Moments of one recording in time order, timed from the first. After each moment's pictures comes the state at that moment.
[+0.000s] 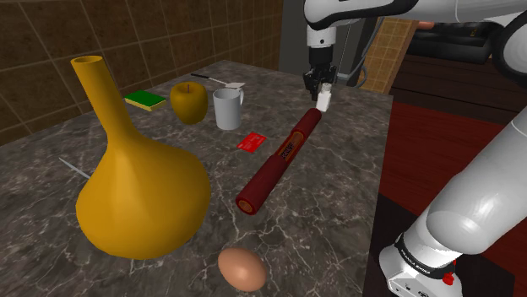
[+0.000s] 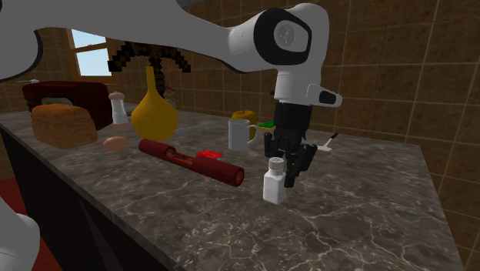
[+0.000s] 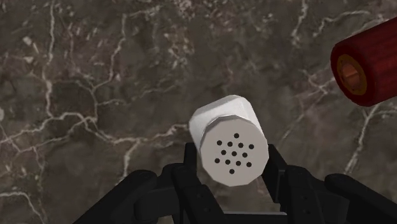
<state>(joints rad) -0.08 -0.05 -0.08 -1.80 -0.06 1.57 -0.04</state>
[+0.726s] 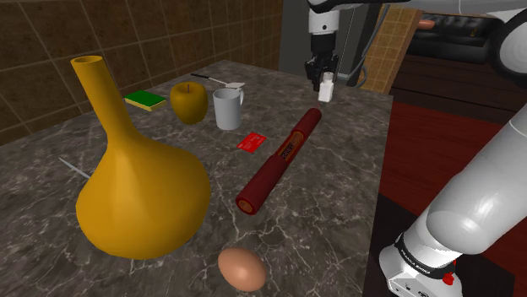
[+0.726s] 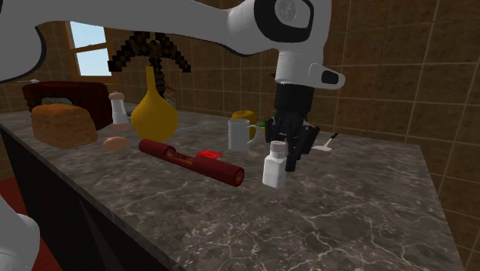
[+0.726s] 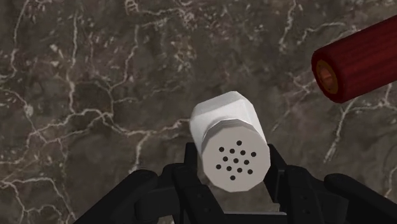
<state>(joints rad) -0.08 -0.04 -0.08 -1.69 -0.06 1.47 -0.05</state>
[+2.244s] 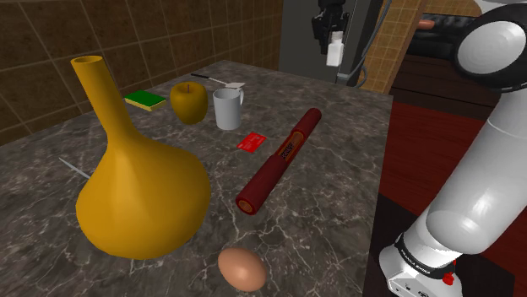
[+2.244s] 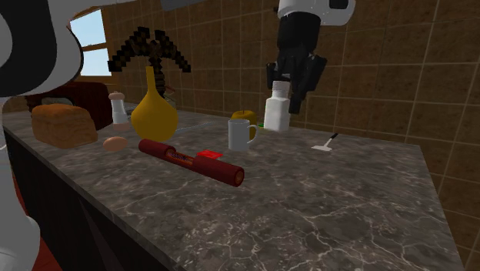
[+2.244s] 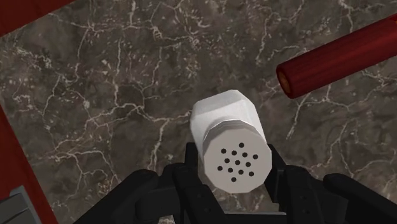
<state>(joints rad) -0.08 0.10 -0.09 -1.19 -0.05 1.11 -0.07</state>
